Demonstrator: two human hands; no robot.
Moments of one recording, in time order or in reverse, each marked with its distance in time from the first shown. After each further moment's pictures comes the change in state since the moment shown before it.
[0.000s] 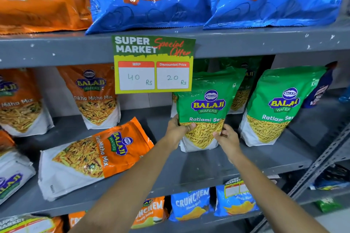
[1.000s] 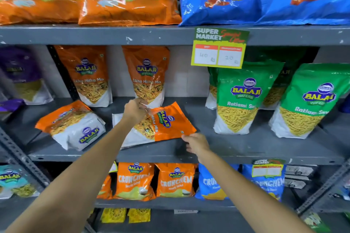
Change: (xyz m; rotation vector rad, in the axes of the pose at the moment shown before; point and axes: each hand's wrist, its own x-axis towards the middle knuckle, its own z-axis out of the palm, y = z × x) left_hand -0.116 0.053 -0.222 0.775 0.517 0.132; right_hand -0.154 -0.044 0.156 0.014 -0.321 0.310
